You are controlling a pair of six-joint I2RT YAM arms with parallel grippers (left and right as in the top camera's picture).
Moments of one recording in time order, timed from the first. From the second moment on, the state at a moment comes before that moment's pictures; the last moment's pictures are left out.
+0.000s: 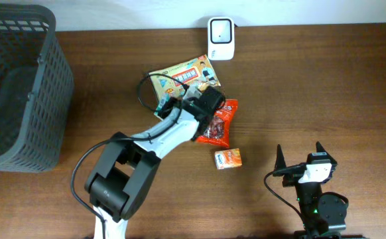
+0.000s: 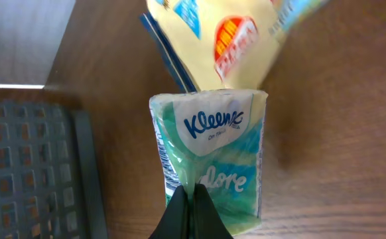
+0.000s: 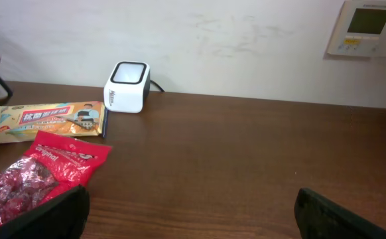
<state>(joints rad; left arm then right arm) -0.64 2.05 1.39 -0.65 -0.87 -0.01 0.04 0.01 0.01 -0.08 0.01 -0.05</state>
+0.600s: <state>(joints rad) -0.75 2.05 1.29 -0.57 -0.84 -0.02 0.04 0.01 0.01 -0.08 0.01 -0.05</state>
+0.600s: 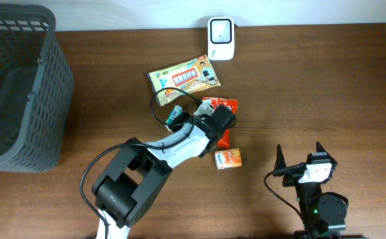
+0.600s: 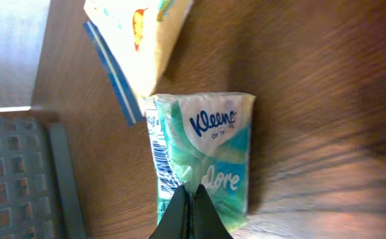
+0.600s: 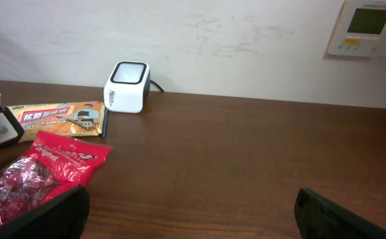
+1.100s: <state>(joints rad) -0.76 2.05 1.30 -0.59 -0.62 -0.03 0.04 0.01 0.01 -0.08 0.01 -0.05</state>
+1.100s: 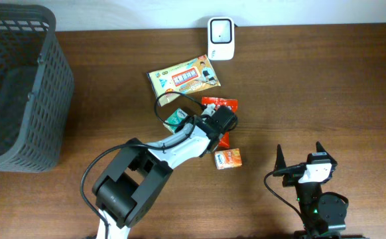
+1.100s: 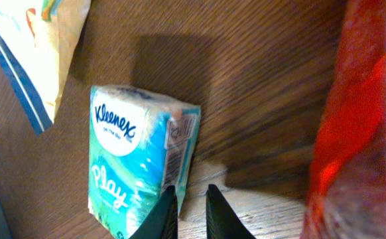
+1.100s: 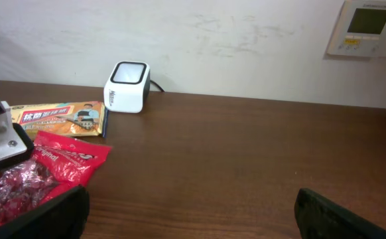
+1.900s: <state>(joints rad) -0.30 1.91 1.38 -0.71 -0.14 -0.03 0.04 0.01 0.01 -0.08 0.01 -0.05</state>
